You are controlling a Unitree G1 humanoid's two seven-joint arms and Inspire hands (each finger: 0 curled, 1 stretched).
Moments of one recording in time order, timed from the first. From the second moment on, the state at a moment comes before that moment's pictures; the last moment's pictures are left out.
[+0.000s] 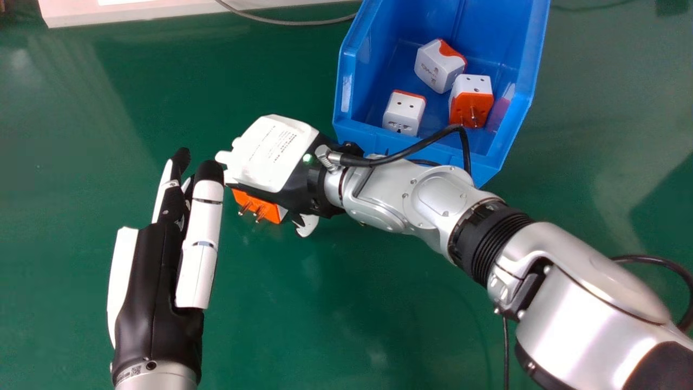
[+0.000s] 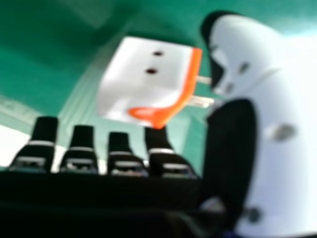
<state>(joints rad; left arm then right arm) 0.56 -0.03 -0.21 -0.95 0.24 0.54 0.10 -1.12 0.02 0.92 1.14 -1.06 -0.32 -0.08</state>
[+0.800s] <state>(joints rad) 0.59 -0.04 -0.24 -0.98 0.24 0.54 0.13 -1.12 0.02 0.93 1.21 -1.08 -0.36 -0.30</state>
